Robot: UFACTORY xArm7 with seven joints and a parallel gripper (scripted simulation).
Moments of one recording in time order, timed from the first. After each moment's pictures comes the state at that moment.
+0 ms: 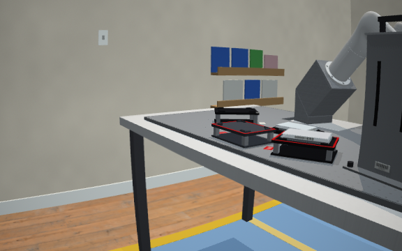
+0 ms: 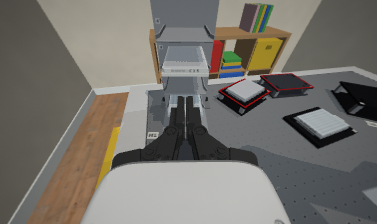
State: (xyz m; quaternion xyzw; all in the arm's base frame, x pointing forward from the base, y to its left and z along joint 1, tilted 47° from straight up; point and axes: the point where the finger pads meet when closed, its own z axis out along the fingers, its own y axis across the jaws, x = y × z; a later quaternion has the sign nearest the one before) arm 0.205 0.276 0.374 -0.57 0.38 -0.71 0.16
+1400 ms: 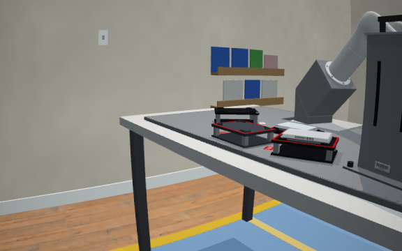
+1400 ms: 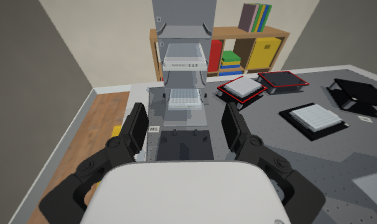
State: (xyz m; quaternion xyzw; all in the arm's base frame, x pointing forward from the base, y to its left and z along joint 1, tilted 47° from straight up) arm 0.183 0.284 0.372 -0.57 0.38 -0.71 0.16
